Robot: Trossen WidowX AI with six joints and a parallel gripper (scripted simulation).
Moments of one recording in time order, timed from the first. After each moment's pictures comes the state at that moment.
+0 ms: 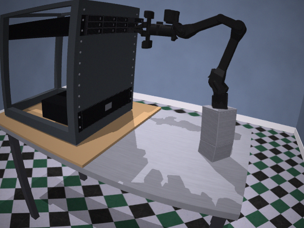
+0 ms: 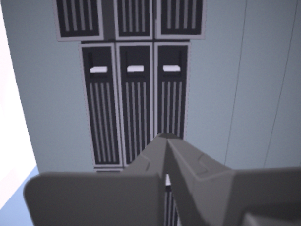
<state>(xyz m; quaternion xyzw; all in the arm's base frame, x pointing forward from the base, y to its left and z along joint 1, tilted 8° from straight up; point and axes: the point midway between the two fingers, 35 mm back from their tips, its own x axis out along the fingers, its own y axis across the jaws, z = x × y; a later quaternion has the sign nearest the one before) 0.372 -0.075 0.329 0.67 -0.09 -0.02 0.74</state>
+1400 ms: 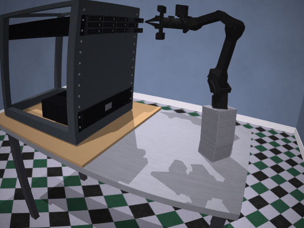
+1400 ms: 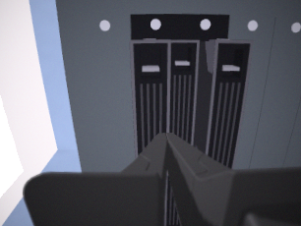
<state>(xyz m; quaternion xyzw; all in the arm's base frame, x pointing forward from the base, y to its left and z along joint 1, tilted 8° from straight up) 0.333 -0.174 0.377 0.67 -0.08 -0.03 0.73</state>
